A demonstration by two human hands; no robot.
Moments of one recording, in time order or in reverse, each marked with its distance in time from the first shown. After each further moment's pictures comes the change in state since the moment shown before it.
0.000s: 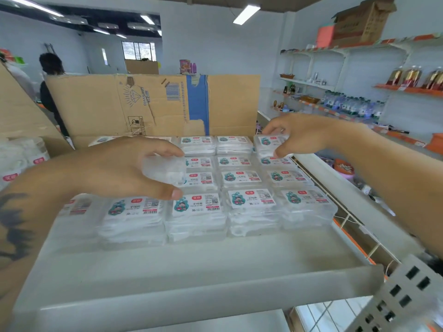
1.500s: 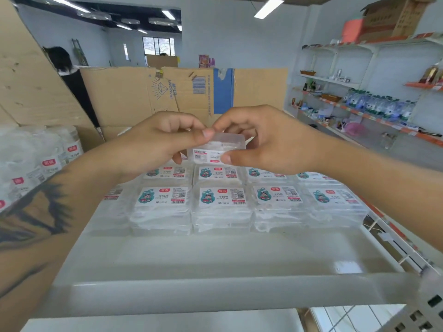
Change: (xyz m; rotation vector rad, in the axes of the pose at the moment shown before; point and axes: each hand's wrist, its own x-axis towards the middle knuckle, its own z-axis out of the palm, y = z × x) left_hand 0.008 0.012 0.007 -0.597 0.098 0.070; right_hand -0.033 -0.118 0.035 0.440 0.120 -0.585
